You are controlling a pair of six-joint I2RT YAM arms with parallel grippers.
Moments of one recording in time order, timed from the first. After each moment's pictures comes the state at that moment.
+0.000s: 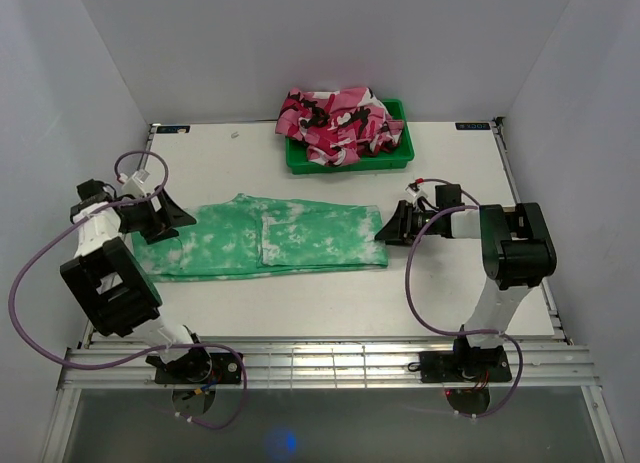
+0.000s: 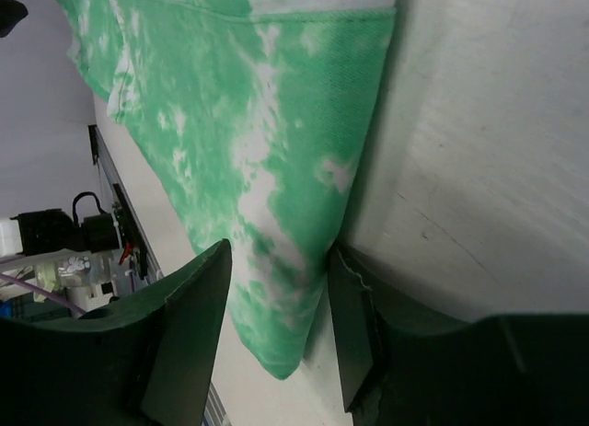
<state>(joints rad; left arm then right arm) 0.55 1.59 1.15 -0.80 0.86 0.18 0.09 1.84 0.82 0.06 -0.94 0.32</state>
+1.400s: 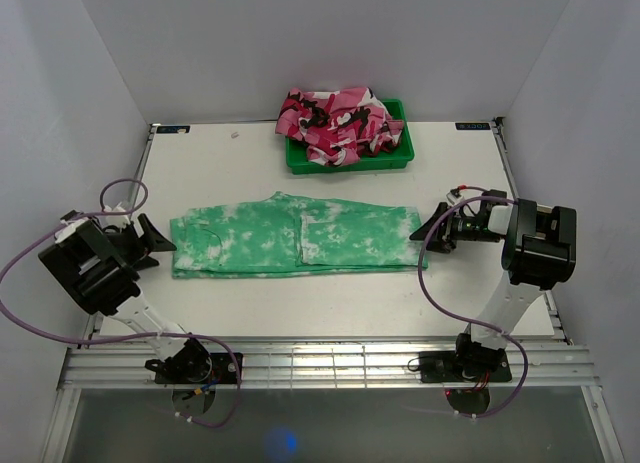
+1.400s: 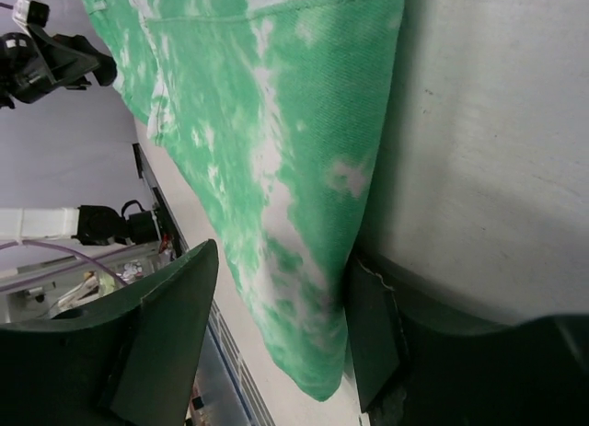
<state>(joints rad) 0.77 1.82 1.15 -0.83 0.72 0.36 -0.22 1.87 0.90 -0.34 -1.09 0.02</state>
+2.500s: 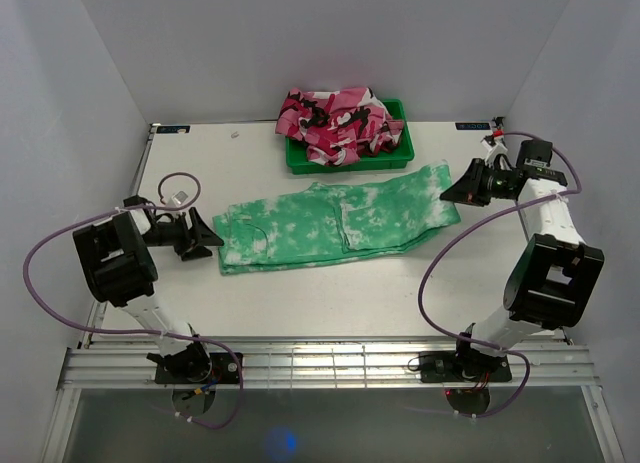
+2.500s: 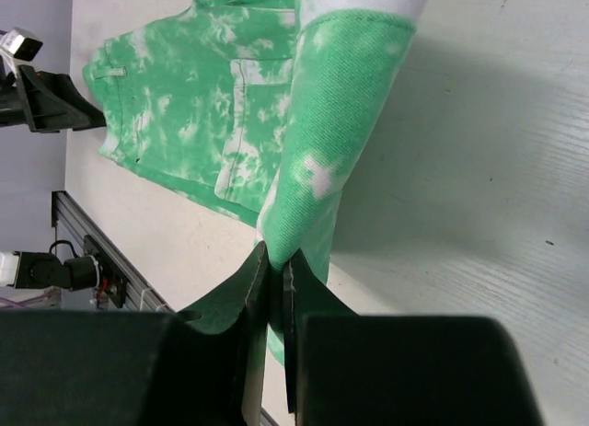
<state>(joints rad) 0.45 1.80 0.99 -0.66 0.86 0.18 -0.27 1.59 1.24 -0.68 -0.93 -0.06</state>
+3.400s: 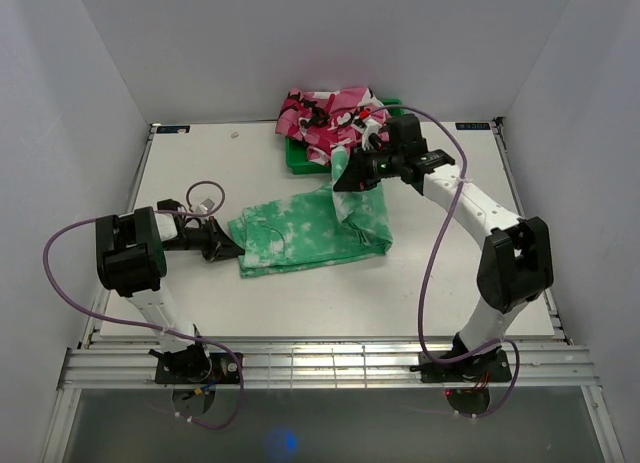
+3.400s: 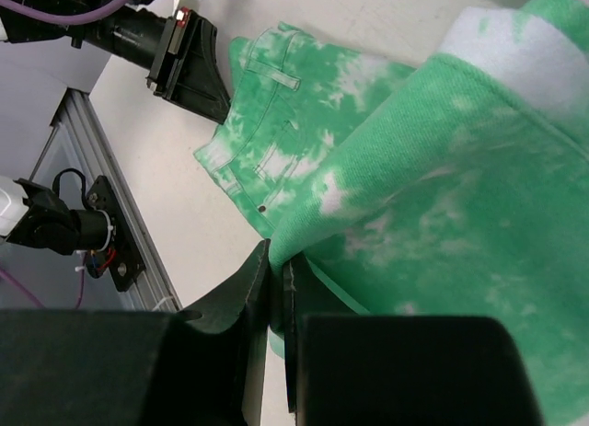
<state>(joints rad) 0.25 1.86 0.86 -0.38 0.95 -0.14 0.42 1.68 1.42 -0.37 -0.74 0.19</state>
